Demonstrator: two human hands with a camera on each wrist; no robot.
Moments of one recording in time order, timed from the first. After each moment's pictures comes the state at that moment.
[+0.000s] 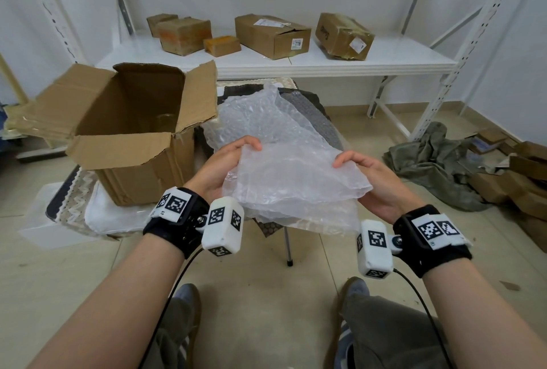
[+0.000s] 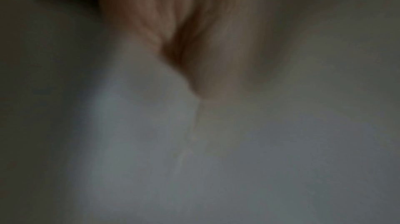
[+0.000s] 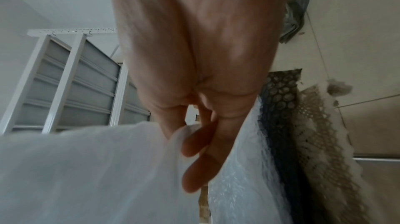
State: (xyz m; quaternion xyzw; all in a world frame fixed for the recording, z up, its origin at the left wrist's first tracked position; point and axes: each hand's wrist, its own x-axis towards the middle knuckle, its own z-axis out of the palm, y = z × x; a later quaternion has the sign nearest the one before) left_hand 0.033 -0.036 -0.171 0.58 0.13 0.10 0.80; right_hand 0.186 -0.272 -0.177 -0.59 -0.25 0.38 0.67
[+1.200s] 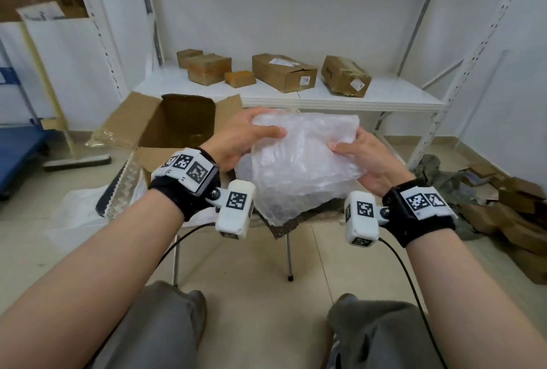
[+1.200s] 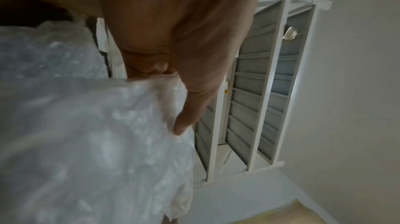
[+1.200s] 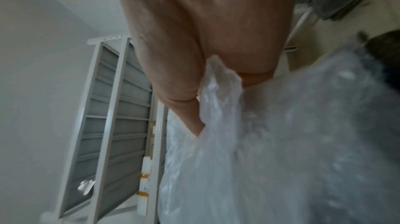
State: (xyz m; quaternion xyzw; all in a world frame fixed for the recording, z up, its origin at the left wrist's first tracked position) left_hand -0.002 -0.063 -0.051 0.68 0.17 0.19 0.68; right_hand 0.147 -0.256 -0.070 -0.62 -0.24 0.30 0.69
